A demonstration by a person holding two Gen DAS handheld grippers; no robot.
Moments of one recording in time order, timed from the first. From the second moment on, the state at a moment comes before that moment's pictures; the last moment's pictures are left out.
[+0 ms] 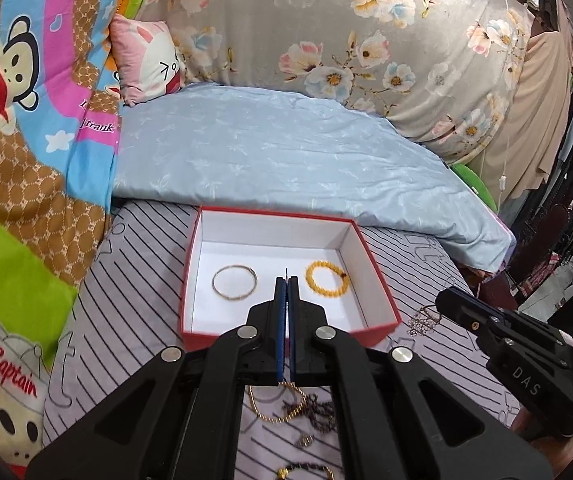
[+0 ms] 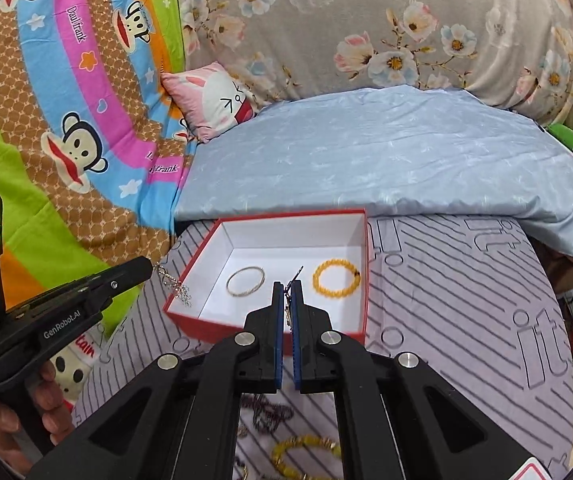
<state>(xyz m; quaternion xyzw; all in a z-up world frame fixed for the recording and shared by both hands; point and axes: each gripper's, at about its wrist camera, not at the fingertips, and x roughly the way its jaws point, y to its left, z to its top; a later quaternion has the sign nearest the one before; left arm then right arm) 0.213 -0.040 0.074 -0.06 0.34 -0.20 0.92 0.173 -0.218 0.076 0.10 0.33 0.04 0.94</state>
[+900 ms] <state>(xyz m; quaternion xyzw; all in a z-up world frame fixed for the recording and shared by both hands) 0.310 -0.061 -0.003 -0.04 0.40 -0.18 0.90 0.269 -0.223 0.003 0.11 0.39 0.03 0.91</state>
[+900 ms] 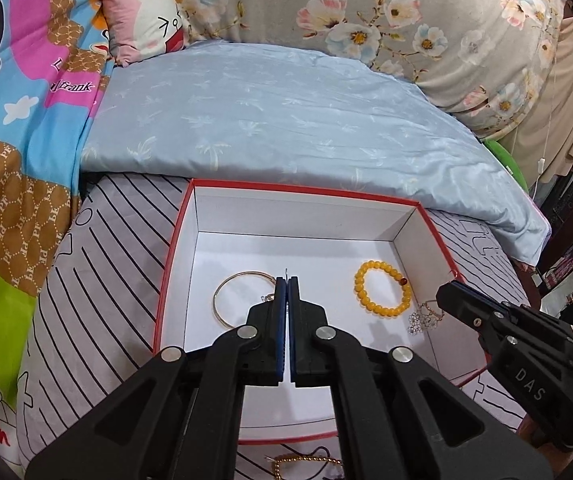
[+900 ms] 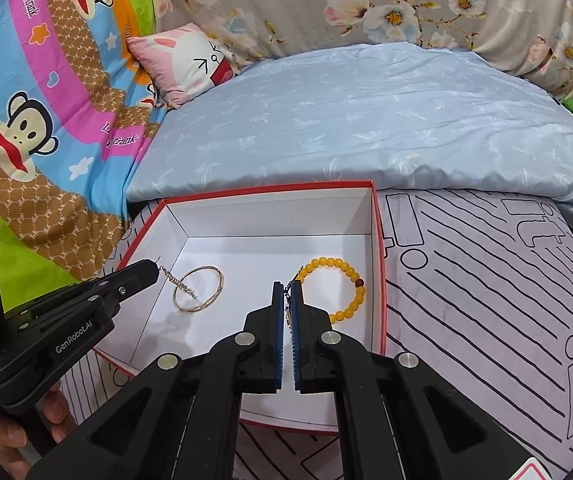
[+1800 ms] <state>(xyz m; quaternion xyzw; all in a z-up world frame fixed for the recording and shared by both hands) 0.256 -0.037 0.025 -0.04 0.38 -0.16 0.91 0.192 -0.222 0.039 0.08 0.36 0.00 0.93</state>
